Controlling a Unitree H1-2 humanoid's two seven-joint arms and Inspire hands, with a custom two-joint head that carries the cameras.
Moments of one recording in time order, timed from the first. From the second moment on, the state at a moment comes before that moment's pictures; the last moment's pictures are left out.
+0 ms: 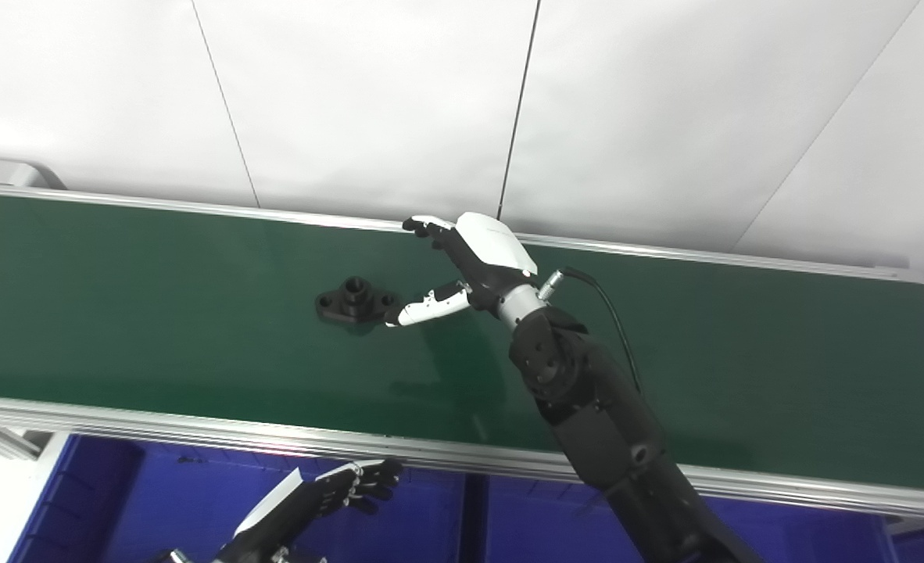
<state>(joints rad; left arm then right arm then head) 0.30 0.33 -0.30 0.16 0.04 -0.43 -0.30 -0.55 0.02 0.51 0.33 -0.74 0.23 0.19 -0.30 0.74</state>
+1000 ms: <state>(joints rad) 0.30 0.31 -0.33 0.16 0.07 -0.43 -0.24 -0.62 0.01 0.65 0.49 -0.76 0.19 0.17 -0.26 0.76</state>
